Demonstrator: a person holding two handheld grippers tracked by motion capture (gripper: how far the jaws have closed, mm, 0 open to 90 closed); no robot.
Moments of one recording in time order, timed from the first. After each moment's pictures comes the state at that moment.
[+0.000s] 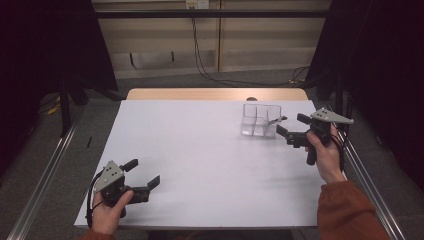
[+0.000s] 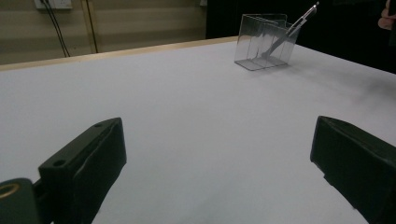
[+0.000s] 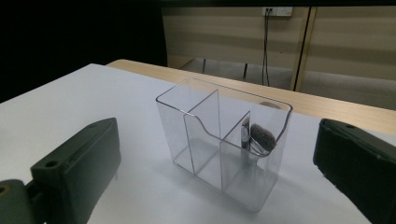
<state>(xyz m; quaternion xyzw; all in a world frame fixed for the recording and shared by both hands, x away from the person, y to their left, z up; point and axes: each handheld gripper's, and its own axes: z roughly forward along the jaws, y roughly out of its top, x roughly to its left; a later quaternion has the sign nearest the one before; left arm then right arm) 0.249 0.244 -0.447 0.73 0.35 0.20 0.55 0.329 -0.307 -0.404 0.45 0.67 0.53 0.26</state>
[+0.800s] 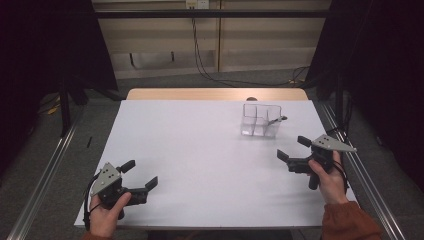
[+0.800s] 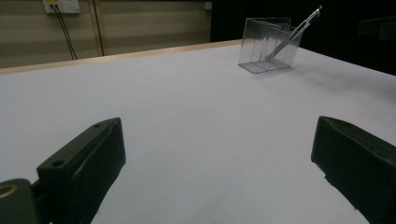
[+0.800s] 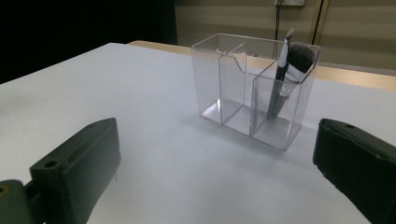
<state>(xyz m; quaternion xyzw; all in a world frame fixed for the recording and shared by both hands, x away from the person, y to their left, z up) 0.243 0.248 -0.445 0.72 0.36 0.21 0.56 0.271 -0.302 -0.438 0.44 0.68 0.53 0.25</state>
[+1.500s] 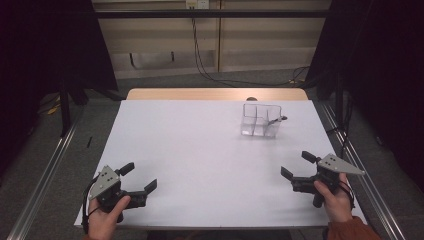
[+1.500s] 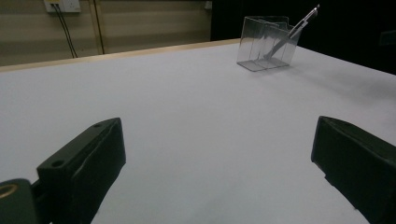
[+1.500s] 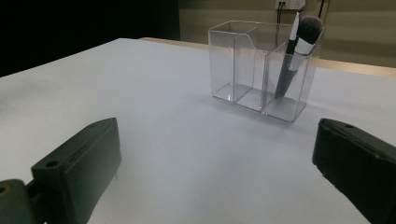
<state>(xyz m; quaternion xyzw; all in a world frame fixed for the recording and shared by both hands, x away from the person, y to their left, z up) 0.236 0.249 -0.446 0.72 0.36 0.21 0.55 0.224 -0.303 -0.451 0.43 0.68 0.53 0.26</state>
